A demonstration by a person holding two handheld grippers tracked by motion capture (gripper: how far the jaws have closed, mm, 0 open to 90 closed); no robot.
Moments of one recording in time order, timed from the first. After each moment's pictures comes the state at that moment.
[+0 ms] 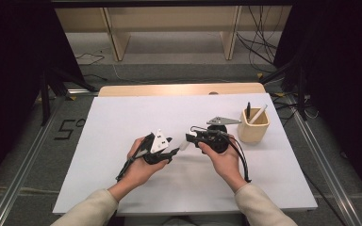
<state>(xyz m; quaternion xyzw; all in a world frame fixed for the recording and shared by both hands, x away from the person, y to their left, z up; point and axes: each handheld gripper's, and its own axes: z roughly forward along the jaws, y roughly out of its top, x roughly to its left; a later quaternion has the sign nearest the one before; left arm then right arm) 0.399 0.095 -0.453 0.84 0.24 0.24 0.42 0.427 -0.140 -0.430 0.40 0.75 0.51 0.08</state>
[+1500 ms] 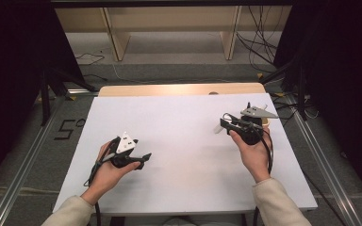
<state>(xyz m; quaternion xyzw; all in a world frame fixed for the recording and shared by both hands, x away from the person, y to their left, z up) 0.390 0.184 -0.464 0.82 0.33 0.23 0.40 0.428 -0.221 -0.393 0.45 0.72 0.48 0.22</state>
